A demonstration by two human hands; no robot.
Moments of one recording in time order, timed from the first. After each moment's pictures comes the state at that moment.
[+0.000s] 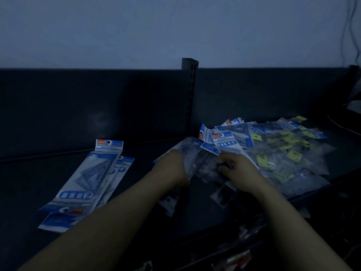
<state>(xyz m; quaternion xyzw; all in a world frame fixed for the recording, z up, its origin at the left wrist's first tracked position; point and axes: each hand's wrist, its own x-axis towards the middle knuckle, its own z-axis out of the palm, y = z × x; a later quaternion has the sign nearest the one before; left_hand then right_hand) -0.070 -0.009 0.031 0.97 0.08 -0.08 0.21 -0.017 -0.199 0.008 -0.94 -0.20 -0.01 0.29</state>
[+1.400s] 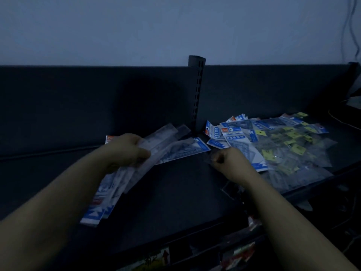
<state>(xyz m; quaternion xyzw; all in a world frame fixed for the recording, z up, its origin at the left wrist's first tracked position) -0.099 0.112 0.052 0.88 0.13 -0.04 0.45 -0.026 -0.161 0.010 -0.95 -0.17 0.02 0.27</state>
